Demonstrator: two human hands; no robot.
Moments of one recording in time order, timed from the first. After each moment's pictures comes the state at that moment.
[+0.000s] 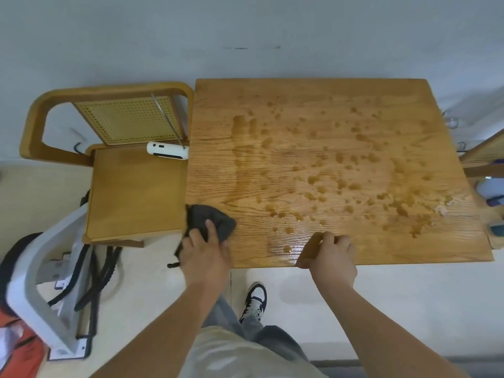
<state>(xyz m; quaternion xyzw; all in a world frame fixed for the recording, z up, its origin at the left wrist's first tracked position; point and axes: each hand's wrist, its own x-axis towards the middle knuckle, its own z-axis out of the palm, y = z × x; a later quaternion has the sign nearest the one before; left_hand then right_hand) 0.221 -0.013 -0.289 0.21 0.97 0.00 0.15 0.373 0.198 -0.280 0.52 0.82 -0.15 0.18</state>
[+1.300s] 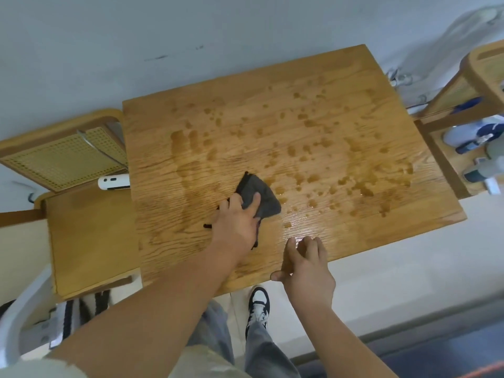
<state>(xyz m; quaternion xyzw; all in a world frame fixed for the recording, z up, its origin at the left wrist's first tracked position) 0.204 0.169 -0.293 0.47 0.86 -0.02 0.19 0.398 0.198 -0.293 0.49 0.84 -0.20 0.12</state>
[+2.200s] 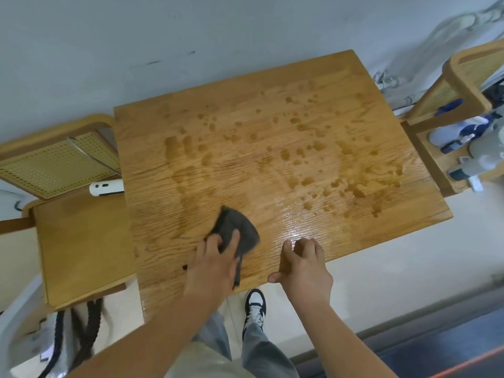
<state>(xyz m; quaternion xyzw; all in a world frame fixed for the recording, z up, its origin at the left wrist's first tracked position) 0.222 0.071 -0.307 0.50 0.85 0.02 0.13 0.395 0.205 -0.287 0.50 0.84 -0.19 0.15</state>
